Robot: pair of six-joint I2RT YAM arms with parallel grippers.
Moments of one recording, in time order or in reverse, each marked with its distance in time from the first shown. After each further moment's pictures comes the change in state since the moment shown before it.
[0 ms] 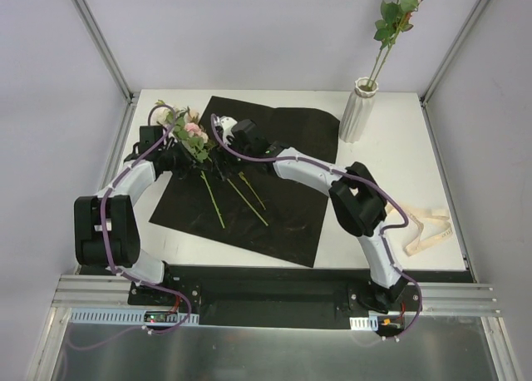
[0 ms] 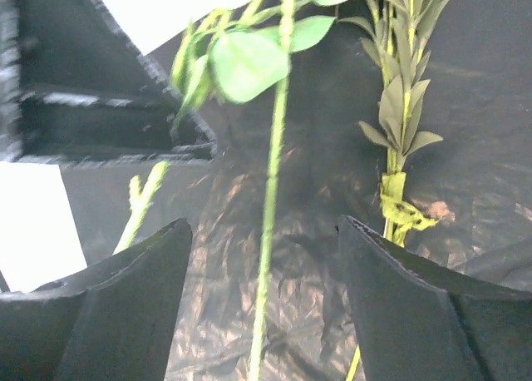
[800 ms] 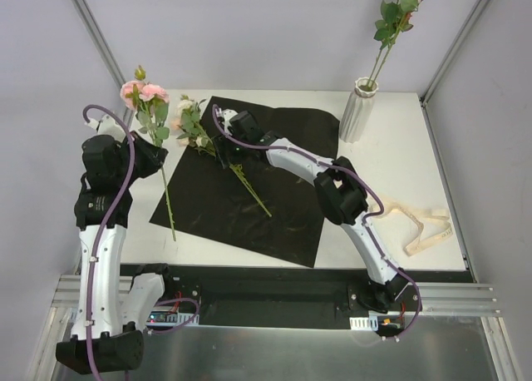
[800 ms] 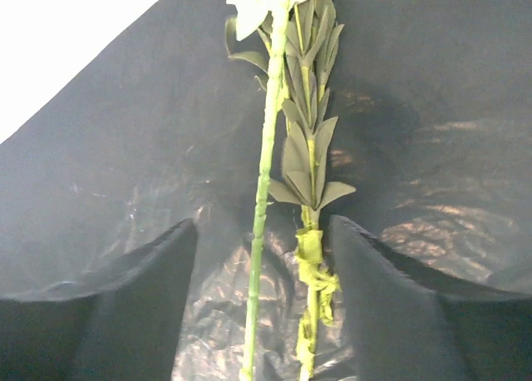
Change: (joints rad) left arm 0.059 -0.678 0.094 -0.306 -0.257 0.162; right arm -0.061 0.253 0.315 -0.135 0.063 0.032
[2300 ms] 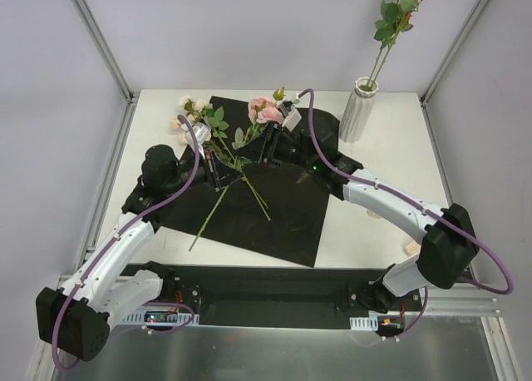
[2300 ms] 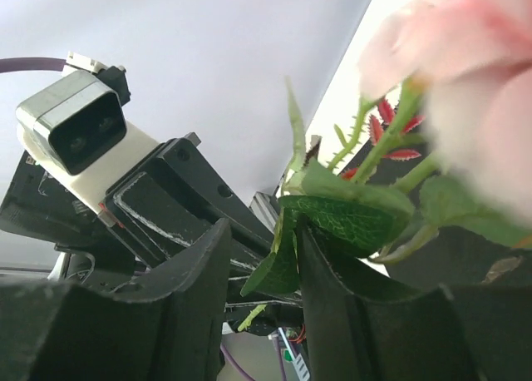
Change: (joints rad) left arm -0.459 0.080 -0.285 0.586 0.409 -0.003; right arm -0.023 -0.916 -0.842 0.465 -0.188 0.744
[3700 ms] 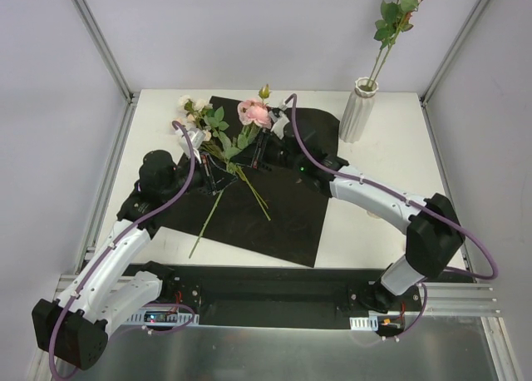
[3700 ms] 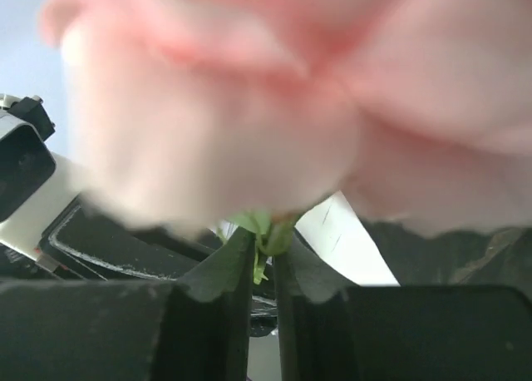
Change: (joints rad) left arm 0.001 -0.076 -0.024 -0.126 -0.113 0.021; right arm 0.043 0.113 0.057 -0.073 0.051 0.059
